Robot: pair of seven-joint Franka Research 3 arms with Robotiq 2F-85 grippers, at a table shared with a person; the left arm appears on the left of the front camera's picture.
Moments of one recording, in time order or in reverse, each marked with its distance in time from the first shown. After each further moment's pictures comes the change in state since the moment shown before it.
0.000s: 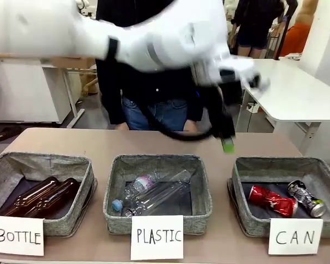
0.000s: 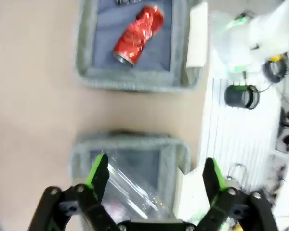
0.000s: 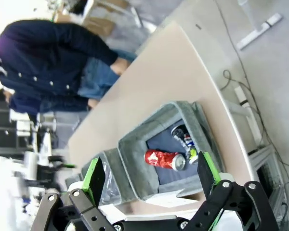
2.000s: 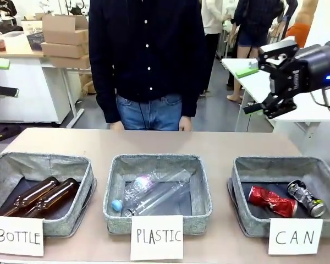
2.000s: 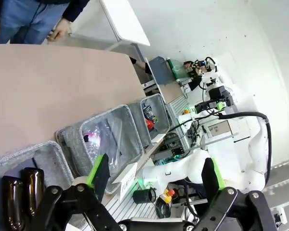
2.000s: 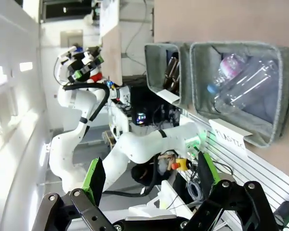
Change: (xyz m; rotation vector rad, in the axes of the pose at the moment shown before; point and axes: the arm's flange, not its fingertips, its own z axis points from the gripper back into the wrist) left arm -0.546 -0.038 0.169 -0.187 -1.142 0.898; right arm -0.128 0.268 -0.225 0.425 0.785 0.135
